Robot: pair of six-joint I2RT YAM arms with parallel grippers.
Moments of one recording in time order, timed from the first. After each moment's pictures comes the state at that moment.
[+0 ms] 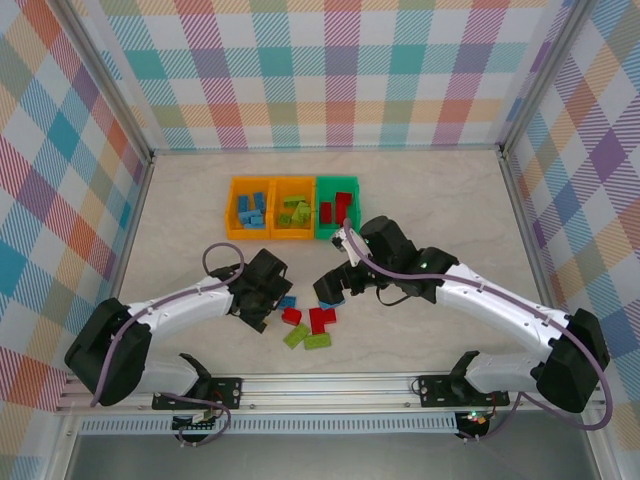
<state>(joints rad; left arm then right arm) -0.67 1.34 0.67 -0.55 0.00 -1.65 0.84 1.24 0.98 -0.49 -0.36 0.32</state>
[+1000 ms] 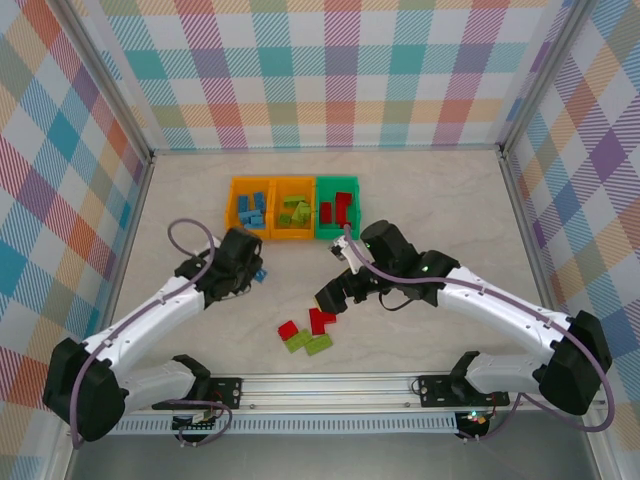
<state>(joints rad) -0.52 1.13 0.85 -0.66 -0.33 -1.35 0.85 1.22 0.95 -0.53 -0.43 0.29</state>
